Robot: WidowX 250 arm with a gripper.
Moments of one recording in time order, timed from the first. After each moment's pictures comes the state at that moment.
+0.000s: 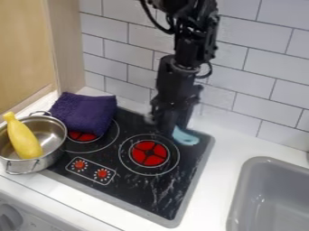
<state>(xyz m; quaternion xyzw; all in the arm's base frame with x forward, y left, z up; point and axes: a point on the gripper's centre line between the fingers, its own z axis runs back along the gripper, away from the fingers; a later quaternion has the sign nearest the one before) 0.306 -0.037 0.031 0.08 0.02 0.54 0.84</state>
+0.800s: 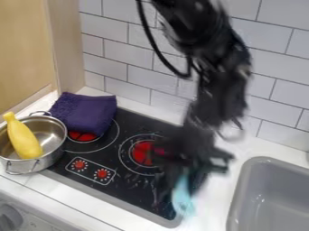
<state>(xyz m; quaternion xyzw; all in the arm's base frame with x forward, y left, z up) 0.223 -0.090 0.010 0.11 0.03 0.17 0.98</state>
